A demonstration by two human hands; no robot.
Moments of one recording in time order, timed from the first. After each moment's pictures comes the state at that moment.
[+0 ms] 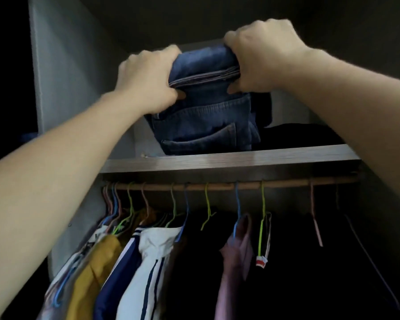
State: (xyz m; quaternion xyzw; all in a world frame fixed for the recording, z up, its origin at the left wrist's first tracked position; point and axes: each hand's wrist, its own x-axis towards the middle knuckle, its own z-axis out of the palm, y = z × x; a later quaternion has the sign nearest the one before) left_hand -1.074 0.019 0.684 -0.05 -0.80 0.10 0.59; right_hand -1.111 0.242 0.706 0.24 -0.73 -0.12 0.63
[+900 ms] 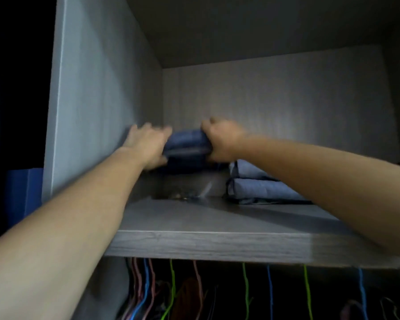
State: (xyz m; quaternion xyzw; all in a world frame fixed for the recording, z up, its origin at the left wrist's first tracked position) left_hand -1.274 -0.236 0.704 0.05 -0.87 0.25 0.43; right_hand -1.313 -0.036 0.717 0.30 -0.85 -0.08 0.43
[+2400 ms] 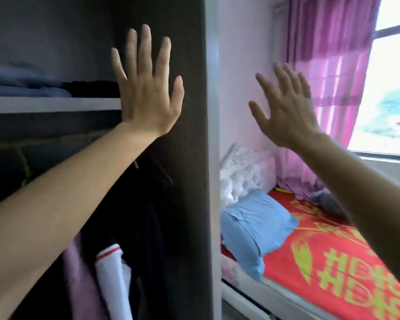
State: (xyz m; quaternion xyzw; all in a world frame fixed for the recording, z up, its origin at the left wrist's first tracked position) left_hand -1.008 0.233 0.535 -0.35 -0.69 -0.20 0.61; right_hand -0.837 0.455 0.500 -0.20 -0.82 -0.20 0.49
